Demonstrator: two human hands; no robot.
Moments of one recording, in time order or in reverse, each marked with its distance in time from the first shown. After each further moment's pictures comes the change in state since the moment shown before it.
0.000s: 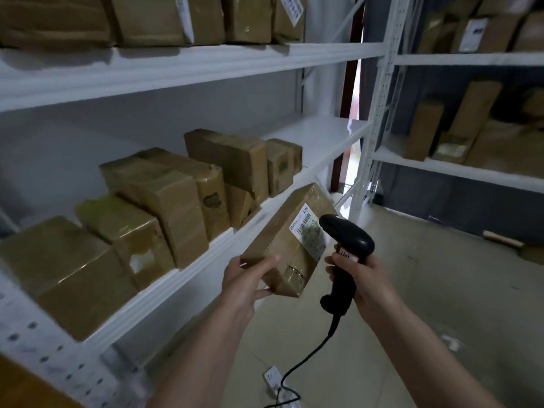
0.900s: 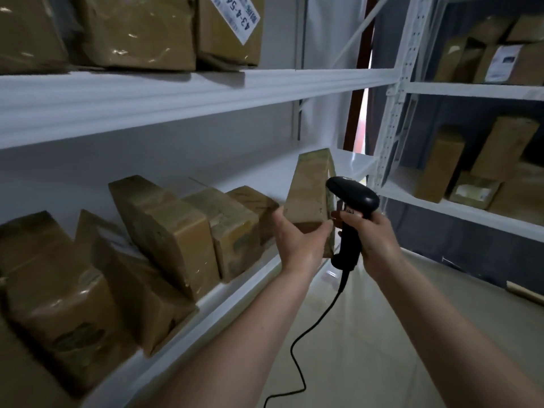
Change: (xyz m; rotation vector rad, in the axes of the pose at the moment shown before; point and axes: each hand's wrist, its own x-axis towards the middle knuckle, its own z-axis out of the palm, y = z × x) left_hand 0.214 0.091 0.262 0.168 0.119 0.401; right_hand 0.318 -0.140 -0.001 -0.079 -0.028 -0.219
